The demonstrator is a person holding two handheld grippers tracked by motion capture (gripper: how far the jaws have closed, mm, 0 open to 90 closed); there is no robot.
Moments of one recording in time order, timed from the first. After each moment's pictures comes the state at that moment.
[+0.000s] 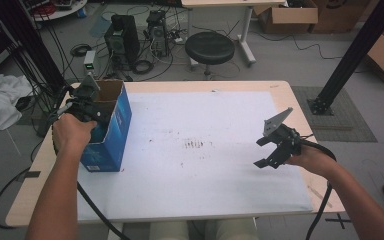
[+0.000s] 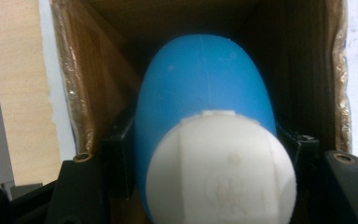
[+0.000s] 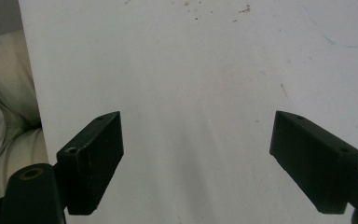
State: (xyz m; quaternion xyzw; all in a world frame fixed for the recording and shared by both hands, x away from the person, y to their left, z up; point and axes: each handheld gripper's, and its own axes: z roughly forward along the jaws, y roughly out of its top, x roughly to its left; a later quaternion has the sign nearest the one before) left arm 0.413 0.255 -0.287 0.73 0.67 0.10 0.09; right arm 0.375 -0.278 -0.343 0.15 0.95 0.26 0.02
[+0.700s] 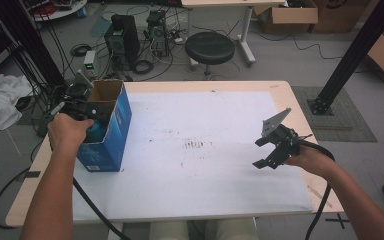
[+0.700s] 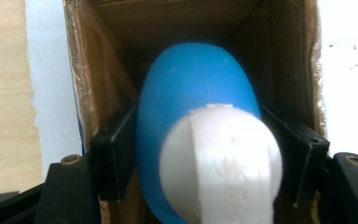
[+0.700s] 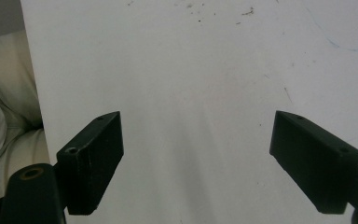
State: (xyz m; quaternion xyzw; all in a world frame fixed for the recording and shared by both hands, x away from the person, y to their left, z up) left arm 0.407 0.267 -0.280 0.71 0.68 0.08 0.15; right arm 0.374 -0.274 -0.343 0.15 0.95 0.26 0.02
